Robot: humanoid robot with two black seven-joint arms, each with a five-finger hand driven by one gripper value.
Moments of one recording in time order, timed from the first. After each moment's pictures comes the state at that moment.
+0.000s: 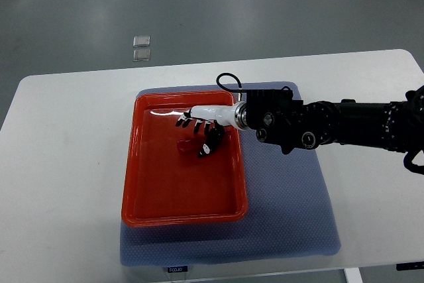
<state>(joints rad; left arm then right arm) -0.11 0.00 0.07 -0.22 0.13 -0.01 0.06 1.29 0.00 -0.39 0.83 -0.66 0.00 0.09</state>
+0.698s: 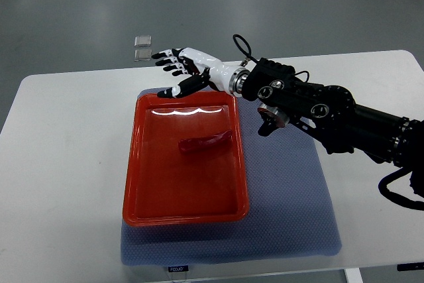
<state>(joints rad) -0.11 0.00 0.07 -0.21 0.12 -0.01 0.06 1.07 -0.04 0.33 0.83 -0.57 0.00 0.12</state>
